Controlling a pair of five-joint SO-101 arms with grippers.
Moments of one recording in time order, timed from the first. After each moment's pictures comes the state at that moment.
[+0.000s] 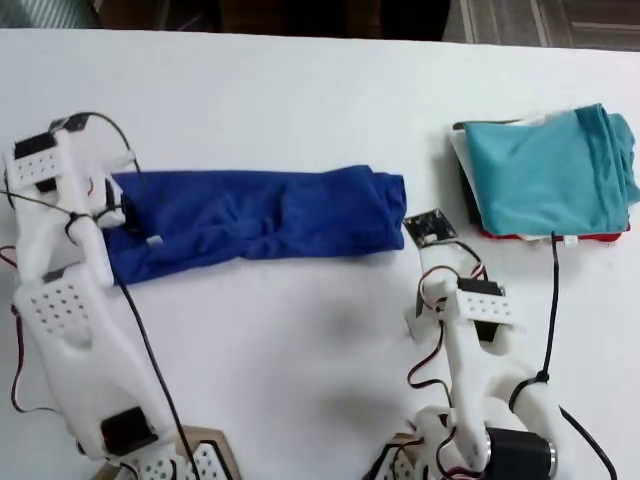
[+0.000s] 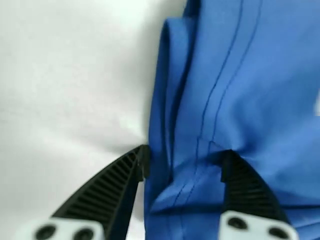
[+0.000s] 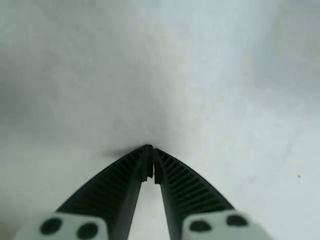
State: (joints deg) left arm -30.9 50.2 -36.0 87.8 -7.7; right arm 2.5 -21.1 64.4 47.8 26.5
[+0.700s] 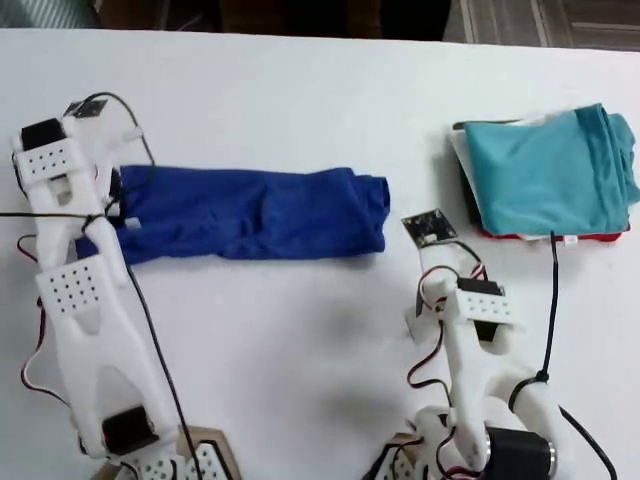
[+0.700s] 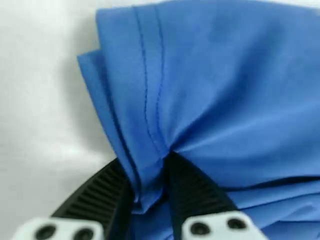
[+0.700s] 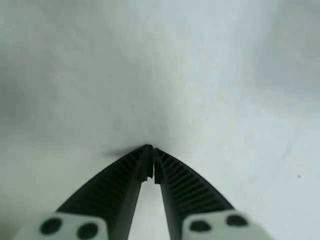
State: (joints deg) left arm -30.1 68.6 -67.7 101.7 -13.8; right arm 2.5 -21.1 64.4 47.8 26.5
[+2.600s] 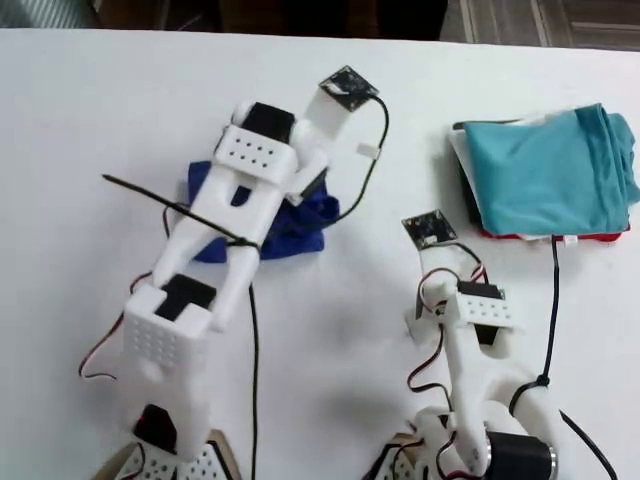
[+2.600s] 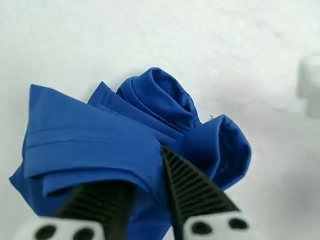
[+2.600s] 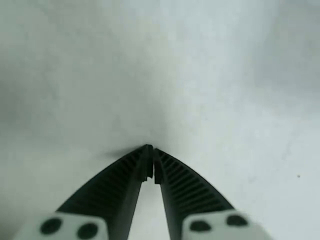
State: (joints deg) left arm 15.2 28.7 -31.3 83.8 -18.7; right arm 2.5 -21.7 65.6 46.9 26.5
